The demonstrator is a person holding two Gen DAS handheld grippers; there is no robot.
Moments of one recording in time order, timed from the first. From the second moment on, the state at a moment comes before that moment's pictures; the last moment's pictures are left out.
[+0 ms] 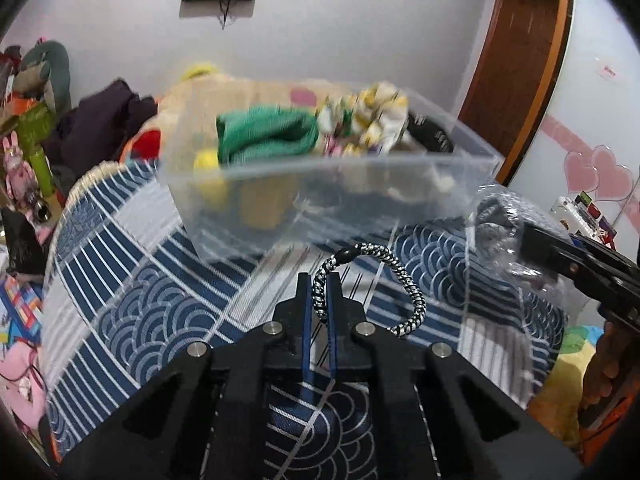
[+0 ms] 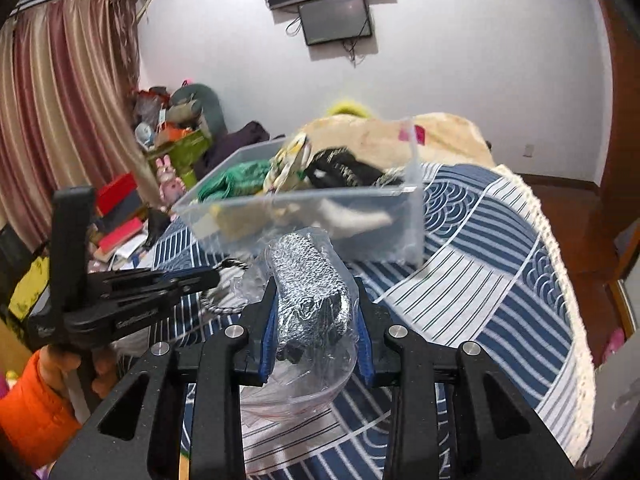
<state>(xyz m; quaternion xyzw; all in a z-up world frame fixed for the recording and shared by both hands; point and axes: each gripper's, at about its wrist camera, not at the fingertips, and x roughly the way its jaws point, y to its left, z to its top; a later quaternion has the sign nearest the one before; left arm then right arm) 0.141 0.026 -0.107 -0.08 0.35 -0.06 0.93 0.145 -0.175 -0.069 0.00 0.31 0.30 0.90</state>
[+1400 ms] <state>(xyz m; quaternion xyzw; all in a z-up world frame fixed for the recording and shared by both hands) 0.224 0.029 -0.079 -0.05 0.30 -0.02 0.95 0.218 -0.125 -0.052 -0.04 0.28 0.28 0.92</state>
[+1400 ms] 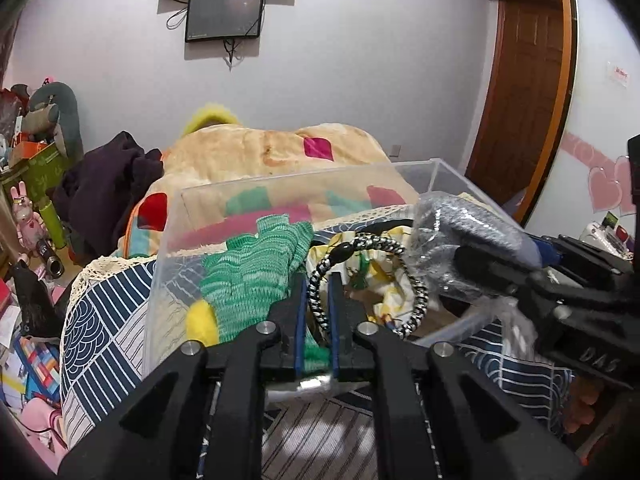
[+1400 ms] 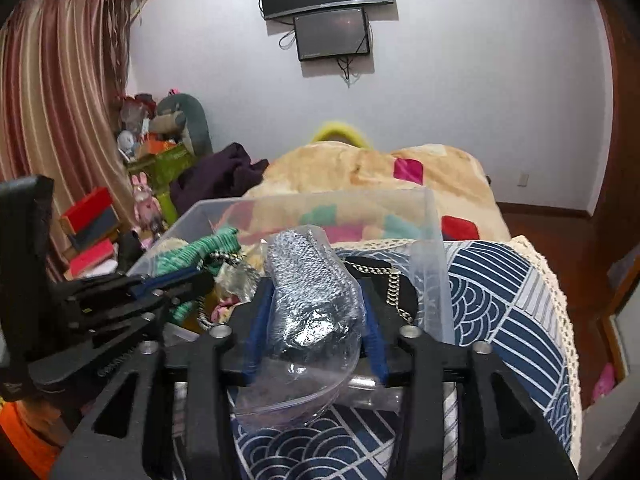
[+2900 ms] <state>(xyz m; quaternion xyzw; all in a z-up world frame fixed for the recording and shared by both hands) 0.029 0.001 0.035 -0.04 0.12 -0.06 0.99 0.082 -0.174 0.036 -0.02 0.11 0.28 0.95</state>
